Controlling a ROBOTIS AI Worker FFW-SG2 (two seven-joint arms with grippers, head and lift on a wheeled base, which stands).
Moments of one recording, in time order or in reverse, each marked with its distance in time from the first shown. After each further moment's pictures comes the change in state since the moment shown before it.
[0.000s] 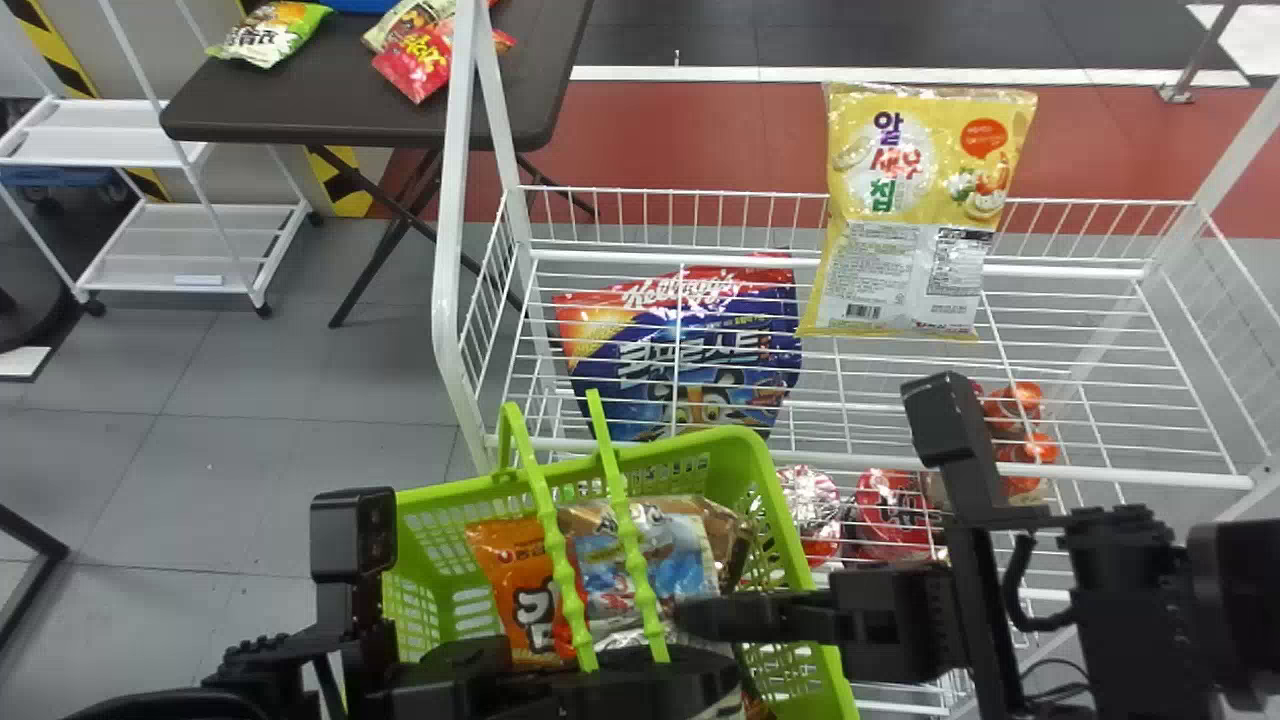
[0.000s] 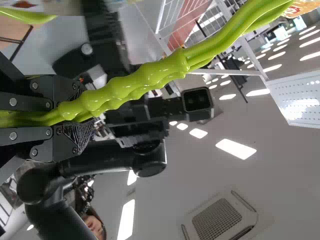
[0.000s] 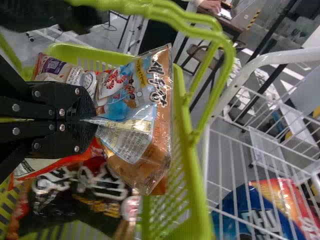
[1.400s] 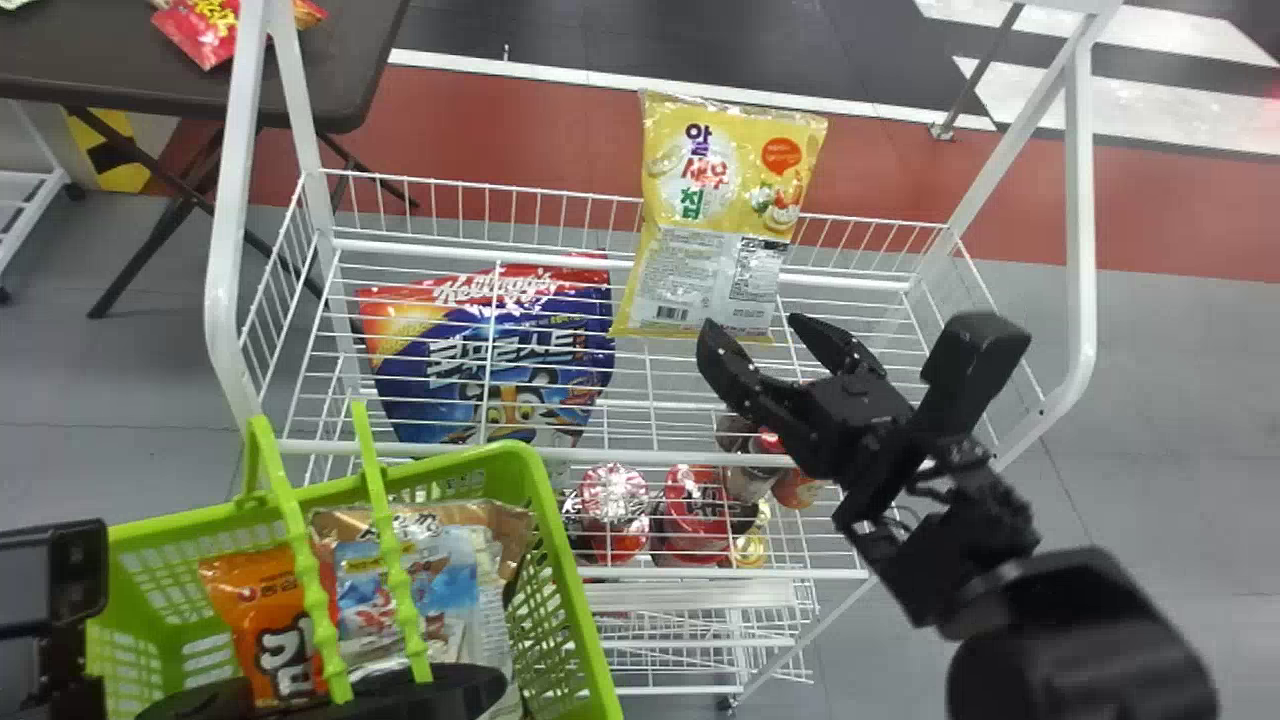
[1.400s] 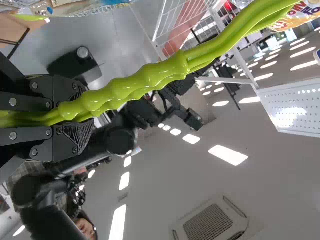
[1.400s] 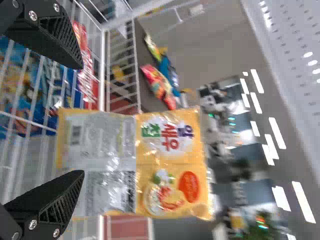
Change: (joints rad) left arm 0.023 0.000 0.033 -0.008 0.002 0.024 -0.002; right arm 0.157 -0.104 0.045 0.261 0.608 -1.448 0.084
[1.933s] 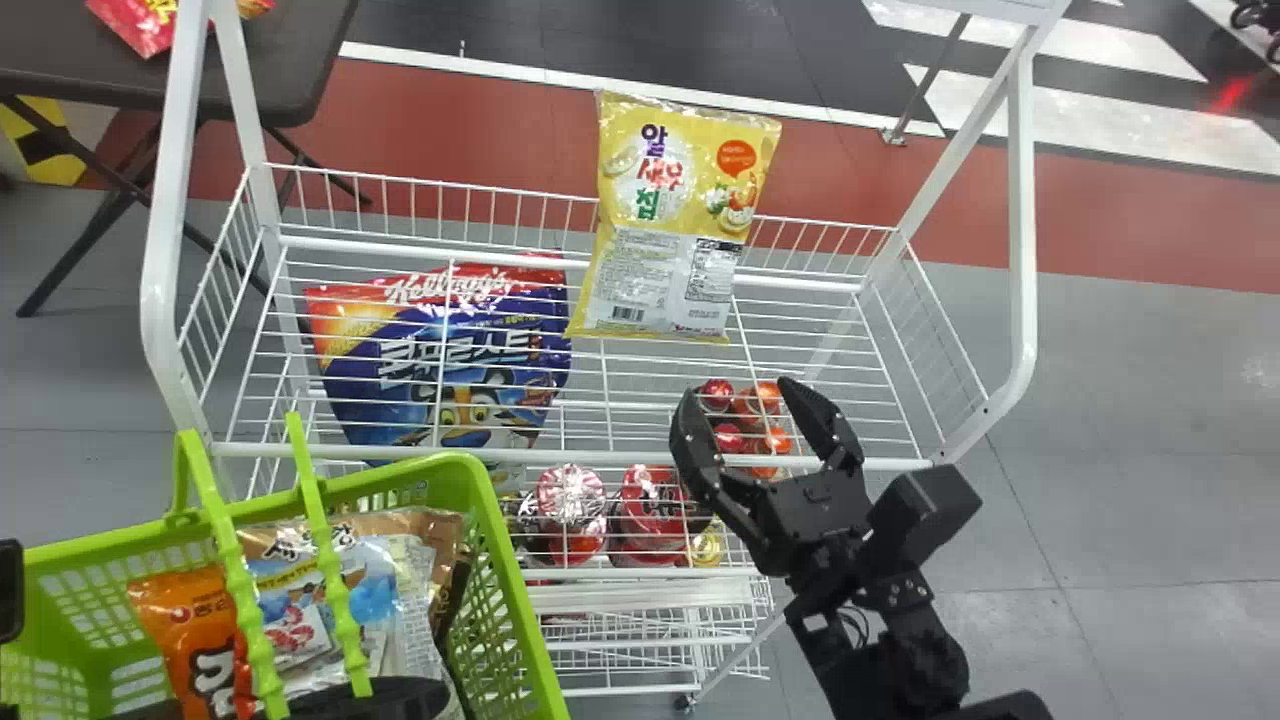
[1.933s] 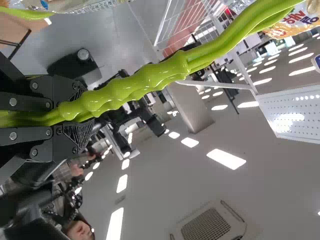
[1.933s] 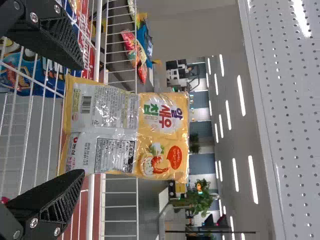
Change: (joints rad) left arm 0.006 0.000 0.012 0.013 -0.006 -0.001 0.000; right arm 0.151 0.042 0.024 0.098 0.153 -0.357 -0.057
